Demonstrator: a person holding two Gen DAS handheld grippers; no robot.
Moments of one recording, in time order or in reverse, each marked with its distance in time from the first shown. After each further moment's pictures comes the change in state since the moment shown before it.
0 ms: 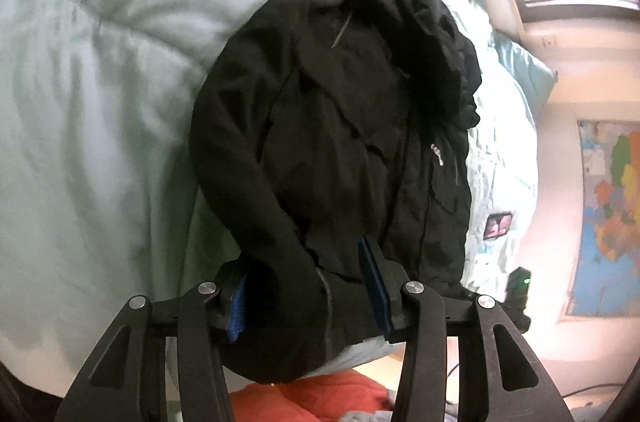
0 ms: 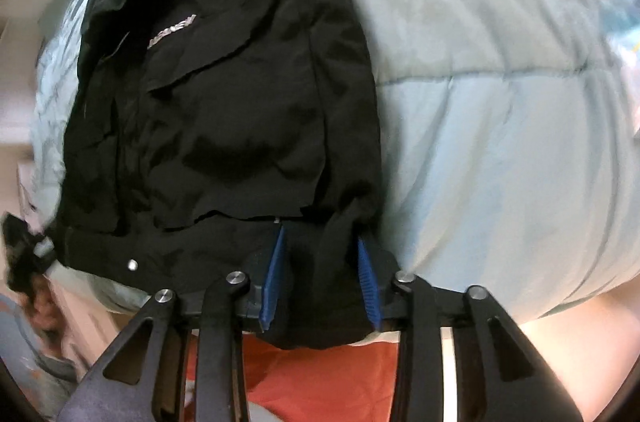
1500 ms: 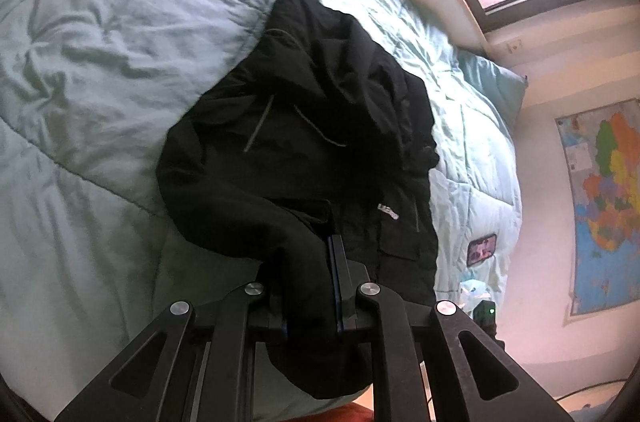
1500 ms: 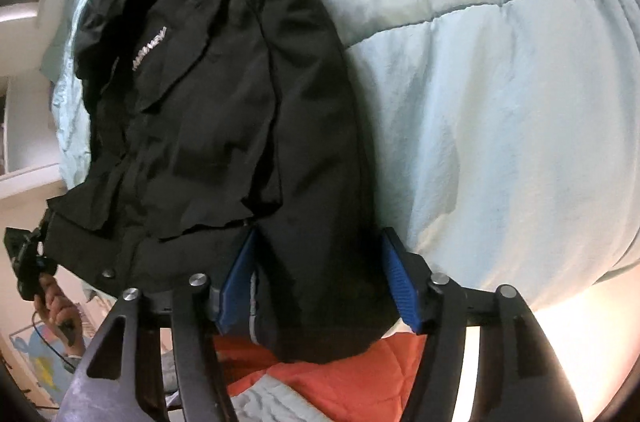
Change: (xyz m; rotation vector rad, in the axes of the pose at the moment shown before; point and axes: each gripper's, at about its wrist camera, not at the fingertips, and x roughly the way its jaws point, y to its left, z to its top) left arm -0.041 -0.084 0.051 0.143 -0.153 -0.011; right arm 0.008 -0.033 -0.007 0.137 0.077 0.128
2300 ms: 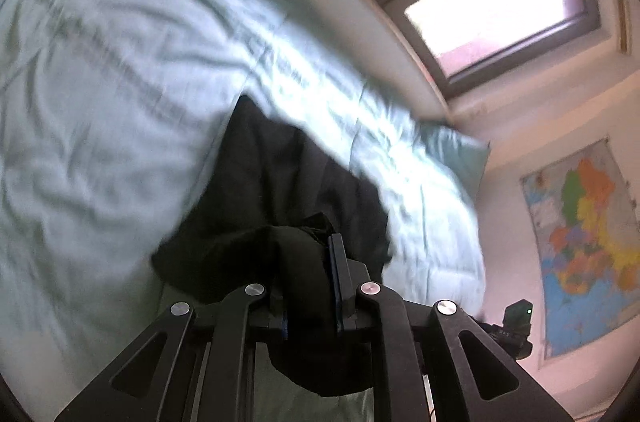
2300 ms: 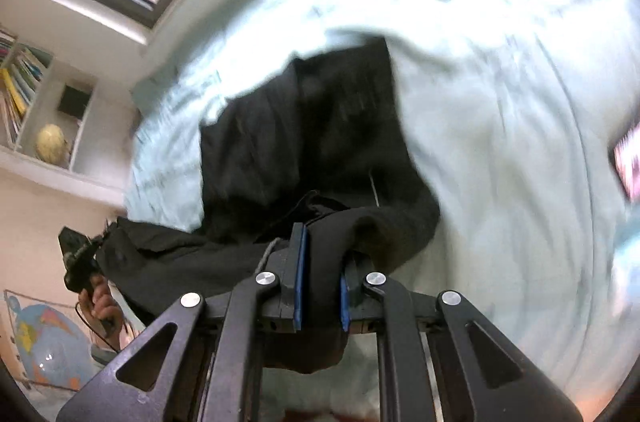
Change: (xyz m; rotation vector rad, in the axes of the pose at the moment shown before) left arm -0.046 -0.043 0.120 0.011 -0.254 -0.125; right arm -0.178 0.133 0.122 -0.283 -0.389 0.180
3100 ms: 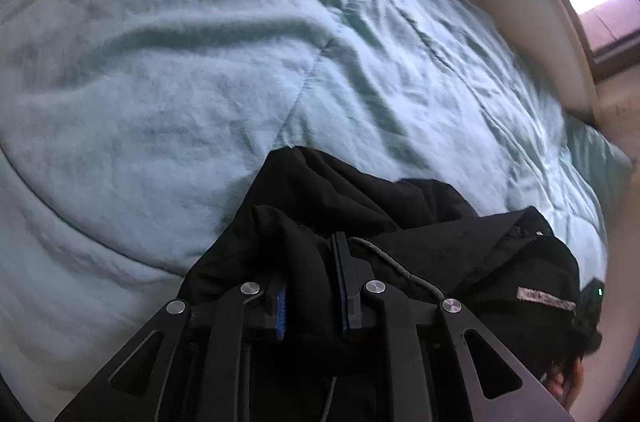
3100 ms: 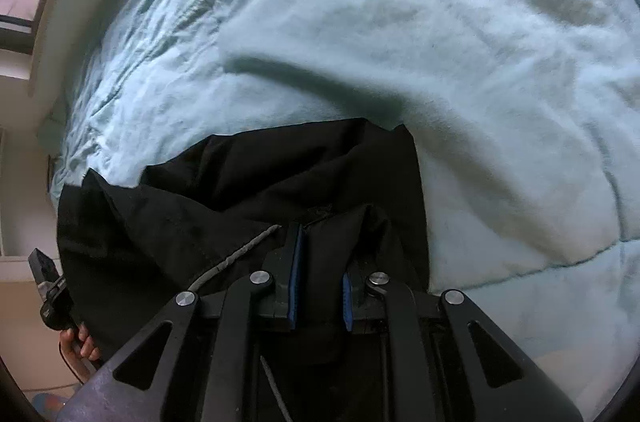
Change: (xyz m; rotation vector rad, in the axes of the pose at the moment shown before) left arm 0.291 0.070 0.129 -0.001 0.206 0.387; right arm 0.268 -0.060 0.198 0.121 0.187 -0.202
